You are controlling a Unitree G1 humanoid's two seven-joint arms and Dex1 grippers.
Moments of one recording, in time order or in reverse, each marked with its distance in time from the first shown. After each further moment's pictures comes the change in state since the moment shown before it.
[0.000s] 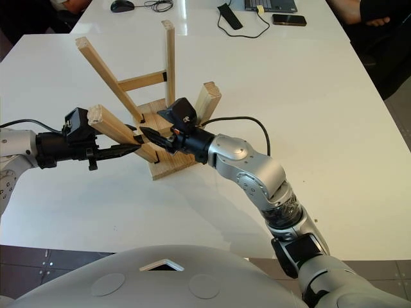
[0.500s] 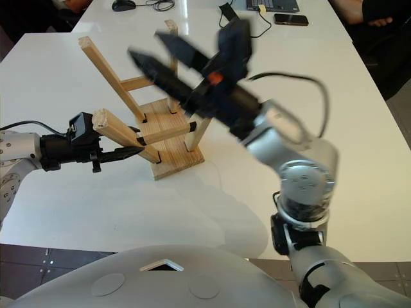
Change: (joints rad) left arm 0.008 0.006 -0.057 -0.005 0.040 -0.066 0.013; right arm -0.158 -0.103 -0.670 -0.249 0.648 0.022 -0.135
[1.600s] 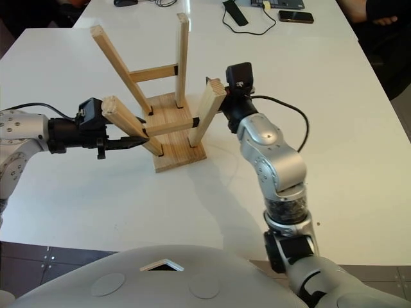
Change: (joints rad) left arm -0.194 -0.006 -0.148 0.080 0.026 0.021 -0.010; right arm 0.227 0.081 0.313 0.196 -0.905 0.001 -0.026
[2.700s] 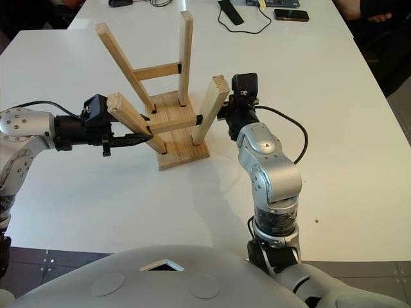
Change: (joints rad) left arm -0.001 -0.023 0.026 0.010 0.016 0.005 -0.016; right arm -0.006 0.241 0.015 -0.078 -0.161 0.183 -0.075
